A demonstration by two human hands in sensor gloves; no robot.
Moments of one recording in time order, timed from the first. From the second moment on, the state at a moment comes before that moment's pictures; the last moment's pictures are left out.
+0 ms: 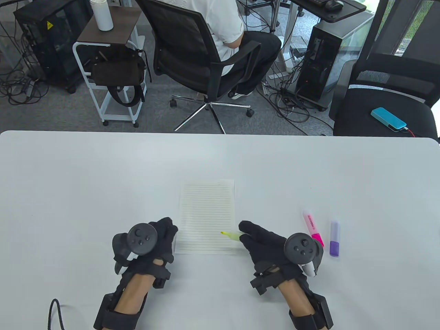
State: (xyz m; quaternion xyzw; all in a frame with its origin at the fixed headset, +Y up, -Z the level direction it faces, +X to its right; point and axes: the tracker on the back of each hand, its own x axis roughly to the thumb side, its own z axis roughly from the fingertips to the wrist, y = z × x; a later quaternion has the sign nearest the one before) left_hand -0.227 -0.737 -0.306 0.03 0.01 0.23 0.97; right_hand 0.148 -0.733 -0.300 0.17 -0.09 0.86 0.48
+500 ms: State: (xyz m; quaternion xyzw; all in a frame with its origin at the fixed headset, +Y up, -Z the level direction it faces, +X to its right) left_hand -0.247 -0.766 -0.323 -0.07 0.14 0.12 0.98; right_hand 0.146 -0.743 -0.305 0.16 -0.05 0.87 0.45
